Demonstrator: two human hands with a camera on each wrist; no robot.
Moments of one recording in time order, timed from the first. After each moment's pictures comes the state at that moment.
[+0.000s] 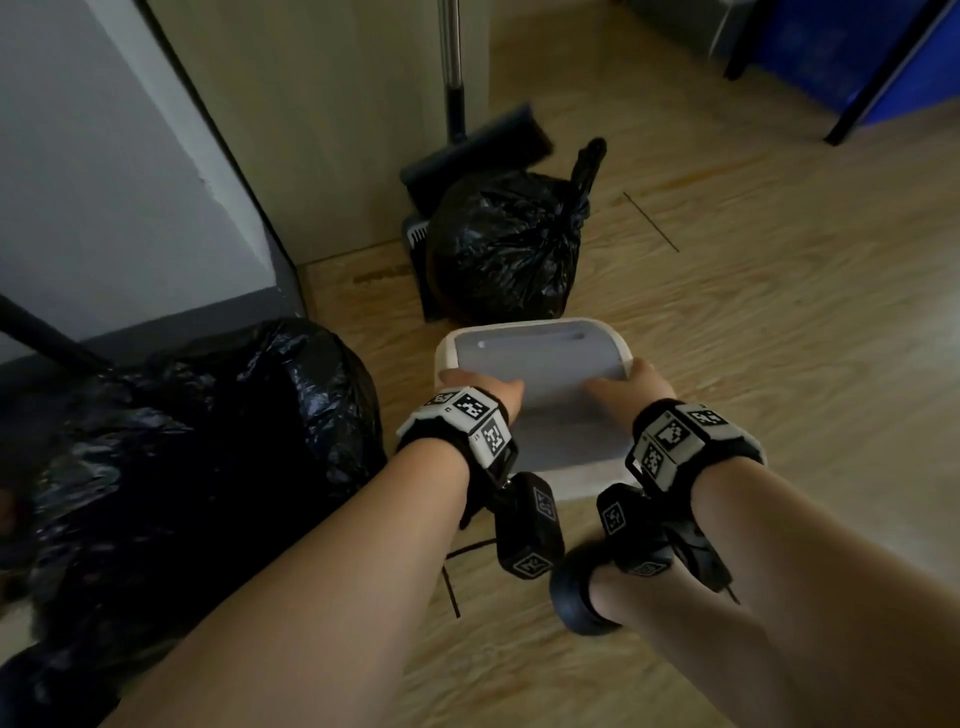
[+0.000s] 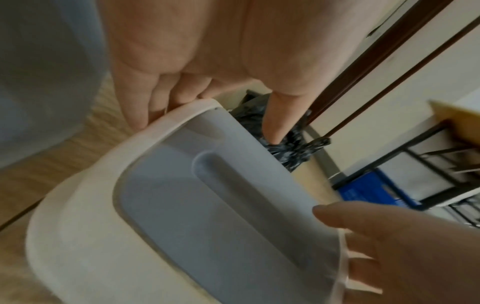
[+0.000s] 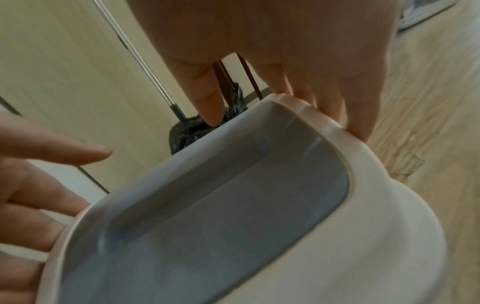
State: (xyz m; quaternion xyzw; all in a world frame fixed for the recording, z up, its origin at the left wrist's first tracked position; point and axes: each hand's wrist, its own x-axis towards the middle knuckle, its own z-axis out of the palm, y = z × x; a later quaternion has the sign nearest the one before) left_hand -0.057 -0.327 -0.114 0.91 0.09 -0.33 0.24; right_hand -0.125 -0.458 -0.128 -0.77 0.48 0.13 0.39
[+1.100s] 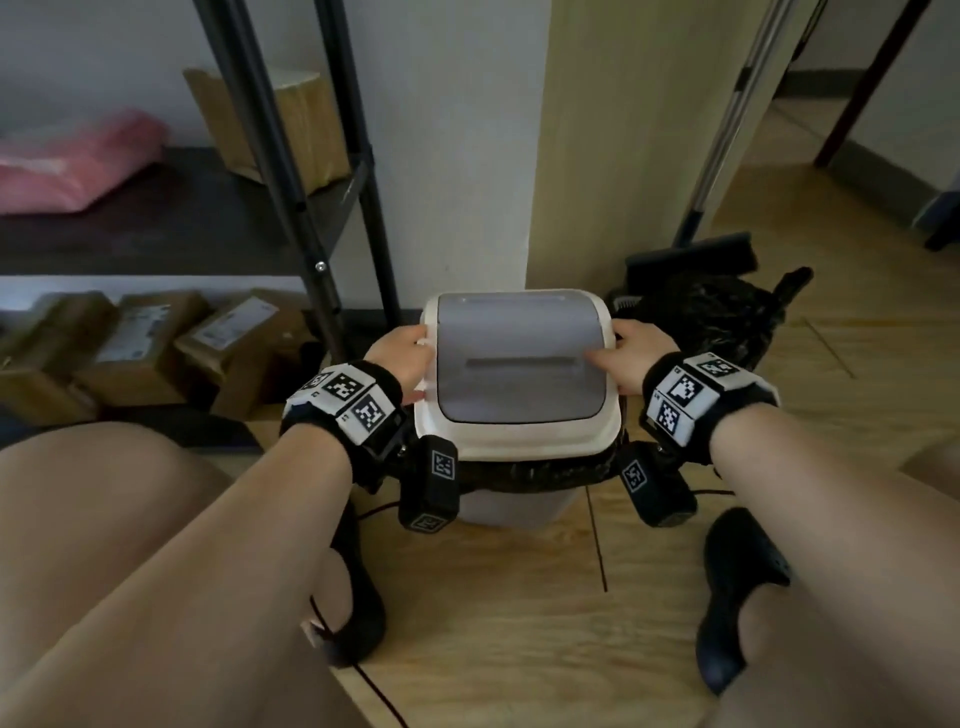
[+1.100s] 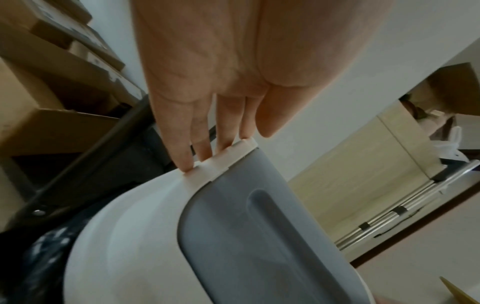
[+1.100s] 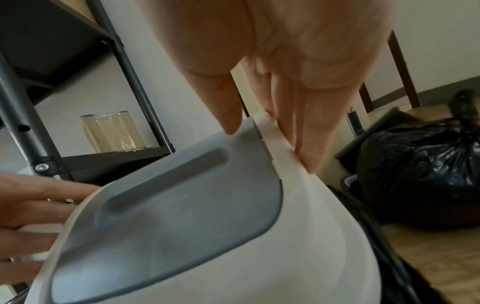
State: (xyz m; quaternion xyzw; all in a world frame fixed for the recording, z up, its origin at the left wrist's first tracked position) left_hand -0.077 0.025 0.010 0.79 0.12 -0.19 0.57; right_hand -0.110 -0.205 0.026 -0.93 0.14 0.06 0.33
